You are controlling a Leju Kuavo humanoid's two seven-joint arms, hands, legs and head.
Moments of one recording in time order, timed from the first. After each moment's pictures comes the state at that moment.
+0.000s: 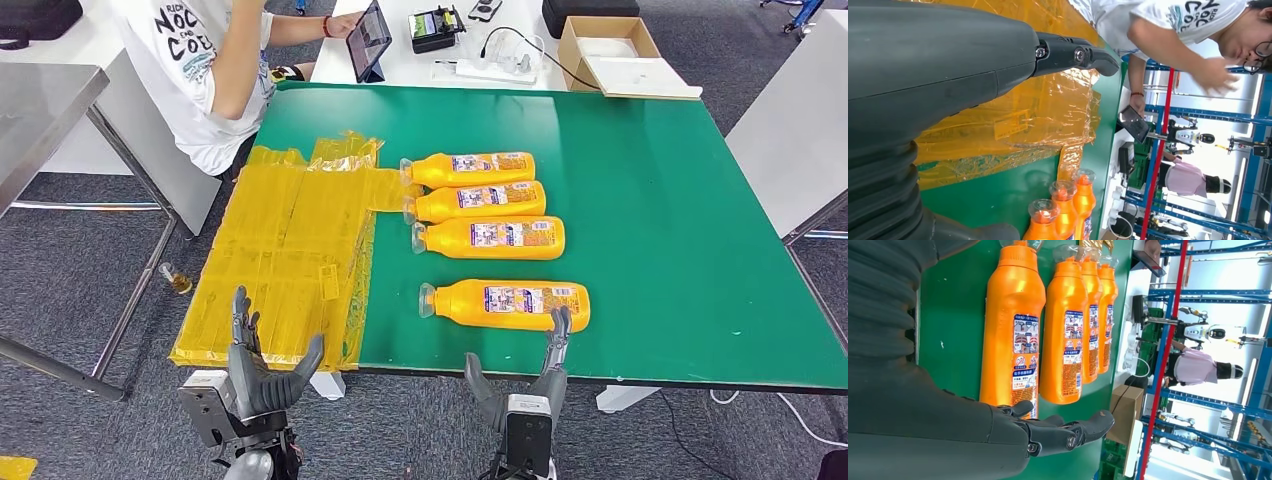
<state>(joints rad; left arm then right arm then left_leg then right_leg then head) 0.12 -0.29 -0.20 -1.34 -0.07 0.33 -0.61 0.13 0.27 0.34 -1.35 0.31 -0.66 -0.70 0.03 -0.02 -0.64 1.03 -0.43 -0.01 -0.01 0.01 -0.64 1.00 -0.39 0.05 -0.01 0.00</state>
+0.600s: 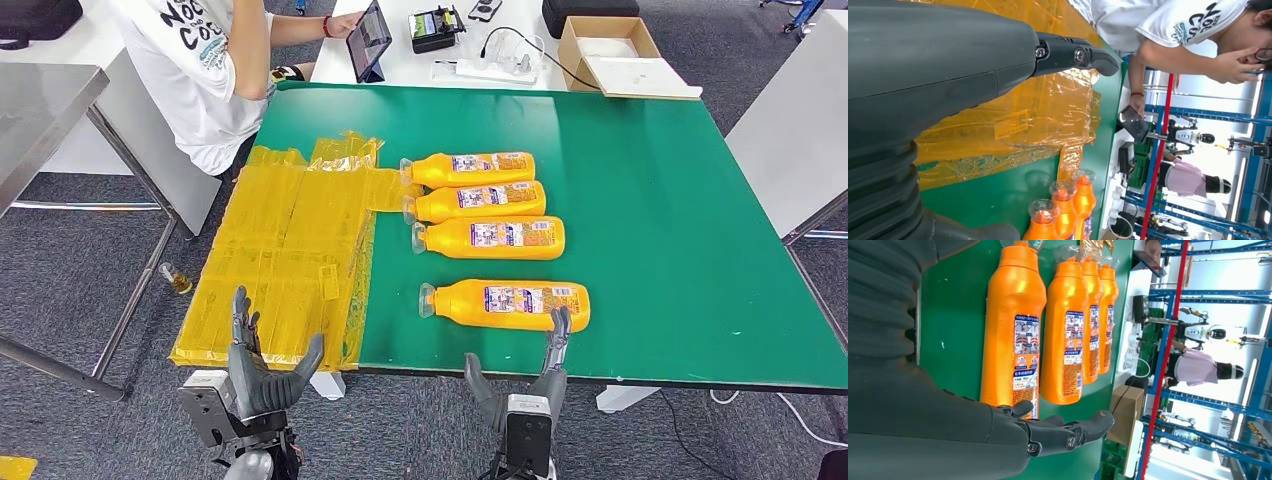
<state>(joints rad) 0.12 -0.29 -0.20 -1.34 -0.07 0.33 -0.61 0.13 0.26 0.34 -1.35 0.32 -0.66 -0.69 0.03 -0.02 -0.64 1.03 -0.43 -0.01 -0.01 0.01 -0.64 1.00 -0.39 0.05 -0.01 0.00</state>
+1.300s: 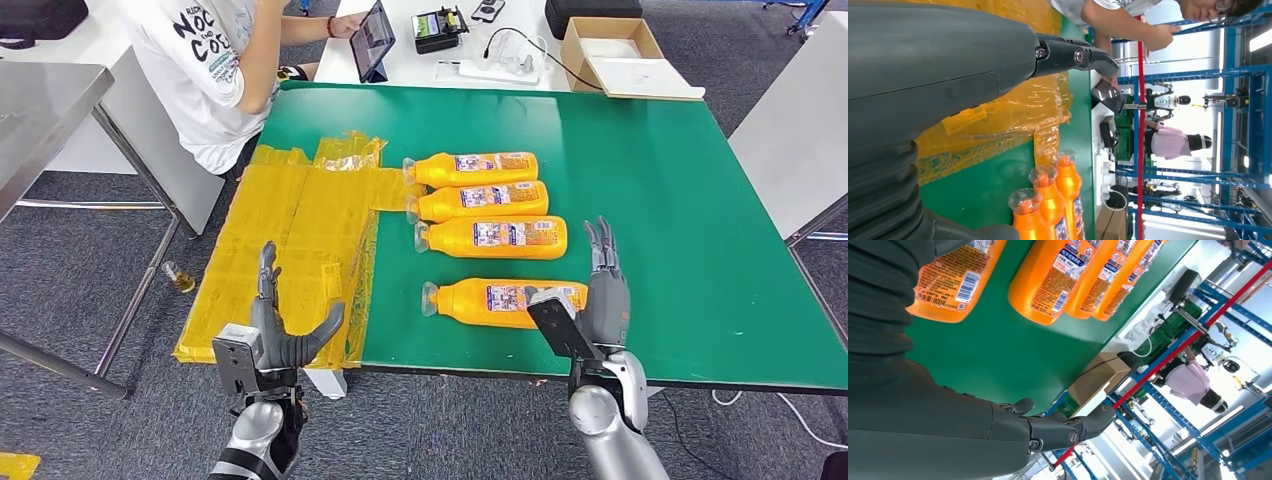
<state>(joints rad) -0.08 -0.27 -0.17 -1.18 -0.20 0.23 -0.62 -0.19 -0.01 0.20 -1.28 0.81 -0.44 -0.30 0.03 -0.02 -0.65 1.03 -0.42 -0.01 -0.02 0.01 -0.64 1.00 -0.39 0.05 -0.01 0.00</state>
